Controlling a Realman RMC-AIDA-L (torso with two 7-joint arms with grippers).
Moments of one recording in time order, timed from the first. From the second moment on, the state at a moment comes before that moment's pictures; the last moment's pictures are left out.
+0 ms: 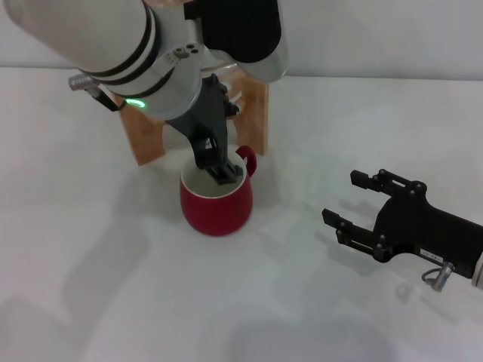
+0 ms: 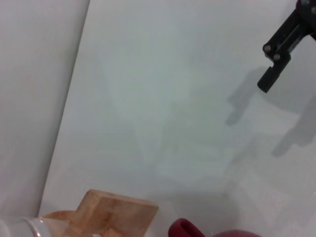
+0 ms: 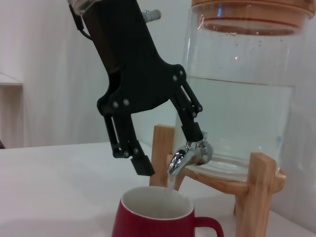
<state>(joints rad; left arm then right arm) -0.79 -2.08 1.58 1.59 -0.46 -1.61 0.89 0.04 1.95 1.26 1.12 -0.89 0.78 -2.23</state>
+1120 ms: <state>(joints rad) -0.80 -2.08 1.59 1.58 -0.43 -1.58 0.89 0.04 1.94 1.26 1.12 -0.89 0.78 -2.23</state>
